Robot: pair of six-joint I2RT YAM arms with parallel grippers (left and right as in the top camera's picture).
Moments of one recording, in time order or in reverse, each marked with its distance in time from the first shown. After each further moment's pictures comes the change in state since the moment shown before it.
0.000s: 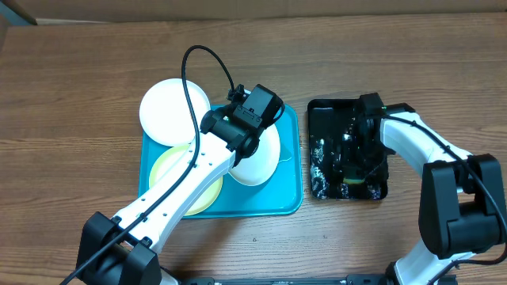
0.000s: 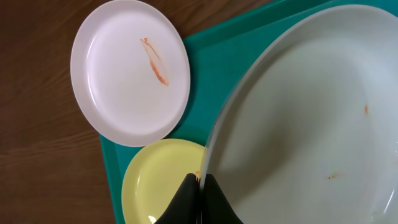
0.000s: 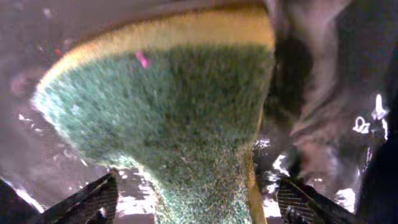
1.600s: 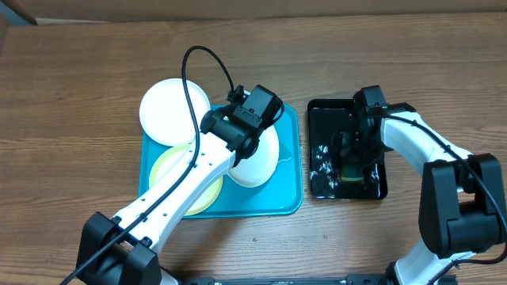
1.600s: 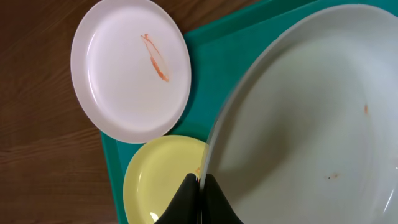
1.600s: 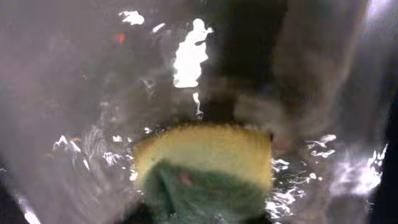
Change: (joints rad) left arm 0.000 0.000 0.000 -0.014 0.000 0.000; right arm -0.002 0.003 -0.004 0.165 0.006 -0.009
